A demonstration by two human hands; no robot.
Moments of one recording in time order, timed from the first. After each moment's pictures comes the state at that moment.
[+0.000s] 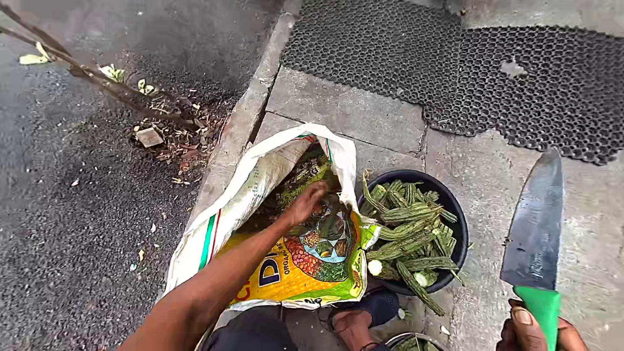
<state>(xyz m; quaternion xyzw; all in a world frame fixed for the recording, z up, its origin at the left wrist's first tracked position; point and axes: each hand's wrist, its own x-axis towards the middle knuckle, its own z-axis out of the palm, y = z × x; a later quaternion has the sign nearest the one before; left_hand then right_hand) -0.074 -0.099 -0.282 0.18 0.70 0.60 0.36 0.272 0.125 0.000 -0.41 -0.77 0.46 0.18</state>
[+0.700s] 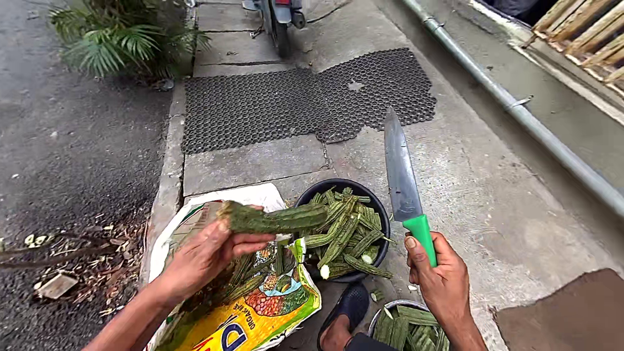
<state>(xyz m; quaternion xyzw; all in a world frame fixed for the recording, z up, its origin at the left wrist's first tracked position) -0.030 -0.065 0.046 0.34 0.47 0.63 0.51 0.321 0.149 0.049 -0.45 -0.73 0.40 0.33</state>
